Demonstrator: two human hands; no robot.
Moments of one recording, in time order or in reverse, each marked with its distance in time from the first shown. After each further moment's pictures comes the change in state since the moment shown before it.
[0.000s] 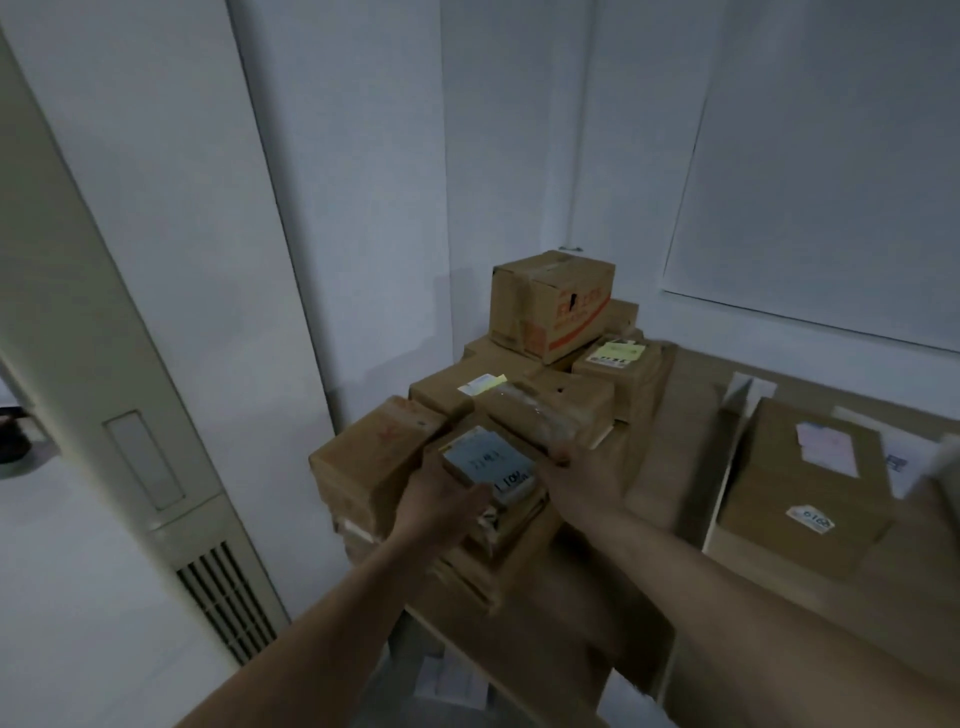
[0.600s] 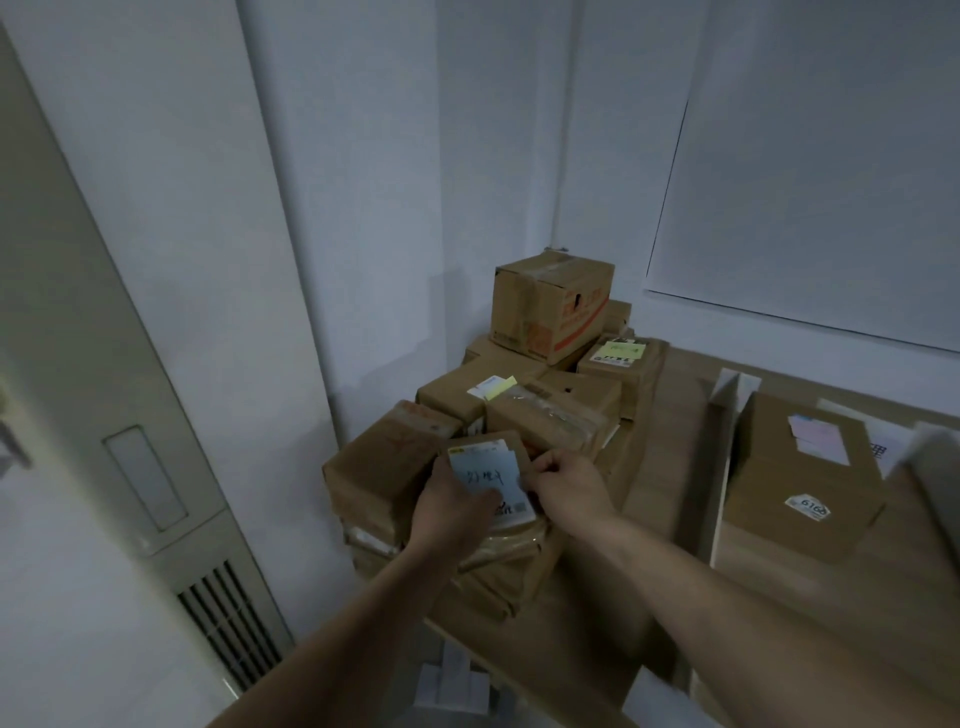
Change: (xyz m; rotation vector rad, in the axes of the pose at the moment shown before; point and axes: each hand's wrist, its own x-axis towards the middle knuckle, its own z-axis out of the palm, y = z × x) left_hand 0.005 -0.013 -0.014 -0.101 0.006 -0.029; right_hand 0.002 -0.021 0.045 0.153 0.007 0.077
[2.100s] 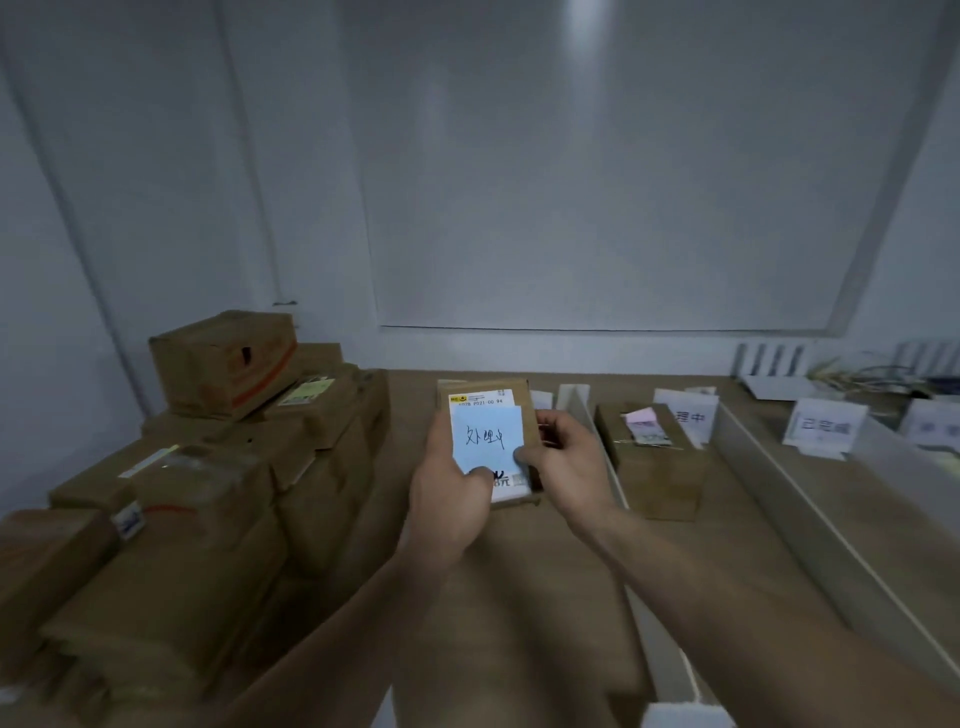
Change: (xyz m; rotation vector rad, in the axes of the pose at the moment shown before) left_hand -0.211 0.192 0.270 -0.133 -0.284 0.545; right_hand -0.166 0.152 -0.340 0.430 0.567 -0.124
